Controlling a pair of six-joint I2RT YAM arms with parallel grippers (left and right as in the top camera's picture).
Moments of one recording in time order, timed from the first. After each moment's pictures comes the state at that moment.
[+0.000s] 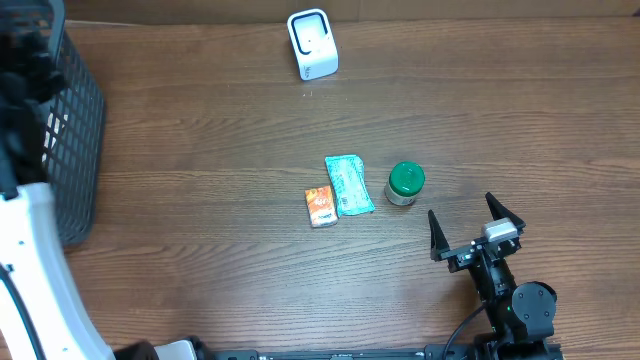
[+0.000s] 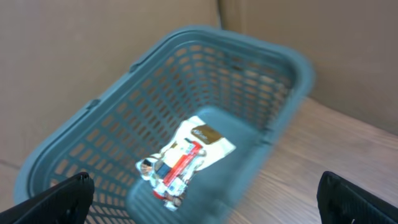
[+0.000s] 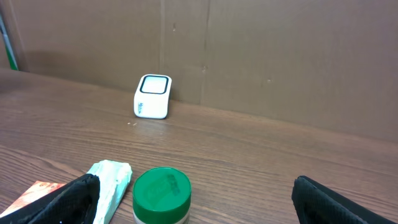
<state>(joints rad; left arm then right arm) 0.35 1.50 1.96 -1.02 -0.39 -0.05 0.12 0.01 0.02 -0.02 -0.15 -0.09</state>
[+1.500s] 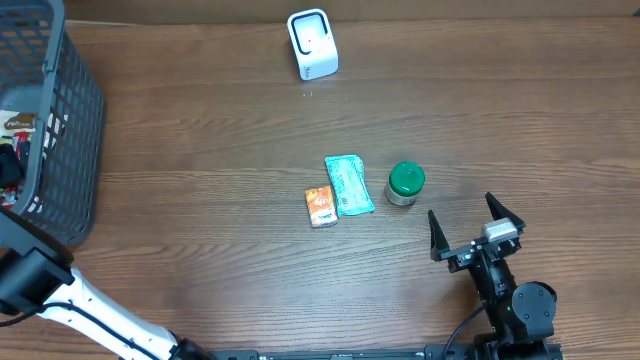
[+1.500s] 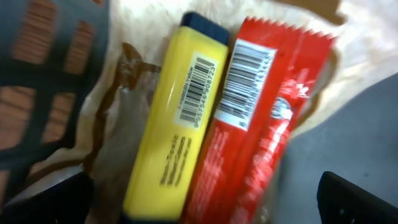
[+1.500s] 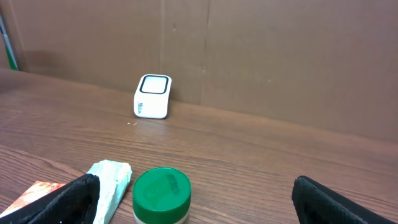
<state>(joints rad) 0.83 2.30 1.96 -0.83 0.16 0.44 0.12 0.01 0.02 -0.02 -0.15 -0.09</state>
